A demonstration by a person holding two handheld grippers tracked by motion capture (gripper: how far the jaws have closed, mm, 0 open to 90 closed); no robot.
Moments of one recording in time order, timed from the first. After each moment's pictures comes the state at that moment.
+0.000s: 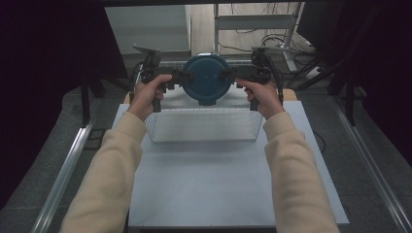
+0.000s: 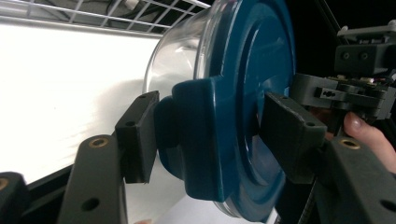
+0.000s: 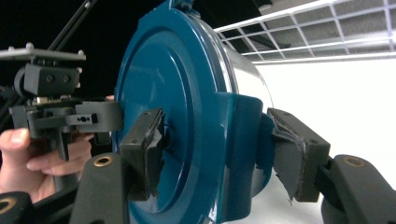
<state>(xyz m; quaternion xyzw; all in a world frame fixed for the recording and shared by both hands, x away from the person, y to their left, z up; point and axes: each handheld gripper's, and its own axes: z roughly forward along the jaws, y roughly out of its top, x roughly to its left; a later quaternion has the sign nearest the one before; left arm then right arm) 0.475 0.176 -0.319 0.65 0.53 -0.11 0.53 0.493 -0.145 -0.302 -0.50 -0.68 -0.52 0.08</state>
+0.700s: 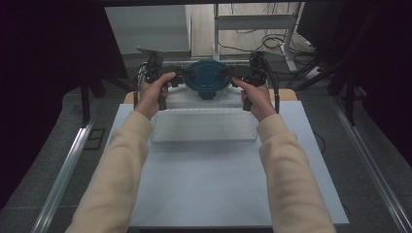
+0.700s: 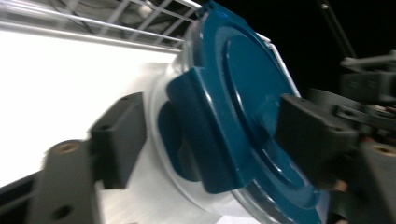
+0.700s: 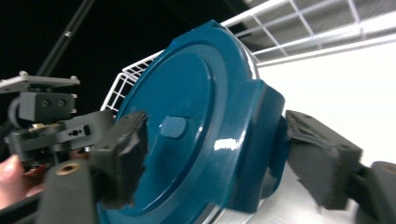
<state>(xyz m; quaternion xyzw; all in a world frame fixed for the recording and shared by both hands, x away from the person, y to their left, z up) 0.489 0.175 -0.332 0.63 0.56 -0.09 0.54 0.501 -0.138 -0.317 -0.56 -0.64 -0.52 0.07</state>
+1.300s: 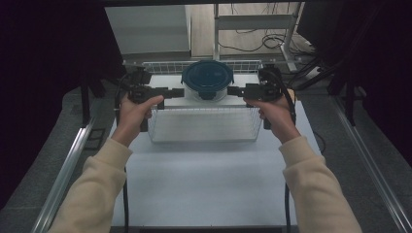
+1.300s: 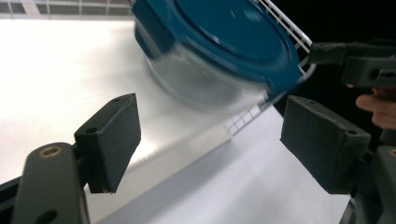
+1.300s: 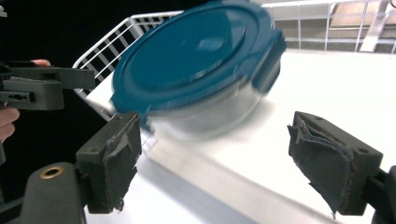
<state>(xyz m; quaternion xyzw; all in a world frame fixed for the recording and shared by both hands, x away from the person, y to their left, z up) 0.389 0.185 -0.318 0.71 0.49 0.04 0.51 0.420 -0.166 -0.298 -0.44 -0.74 -0.50 -0.07</state>
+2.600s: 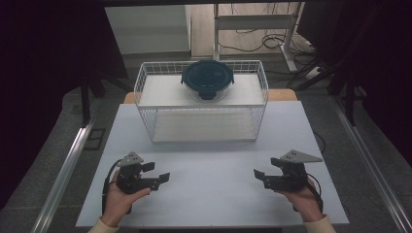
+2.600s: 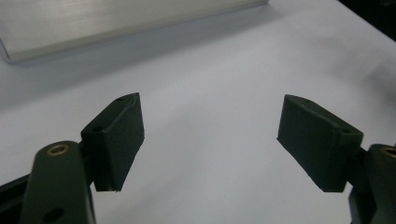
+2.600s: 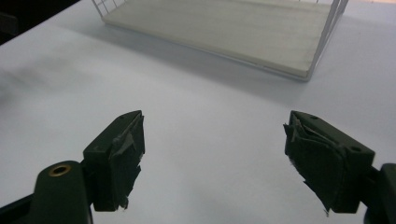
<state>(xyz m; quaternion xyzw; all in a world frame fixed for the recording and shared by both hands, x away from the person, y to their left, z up) 0.246 0.207 -0.479 0.76 0.47 0.09 0.45 0.276 -0.249 -0.454 -0.41 -0.79 -0.44 -0.15</state>
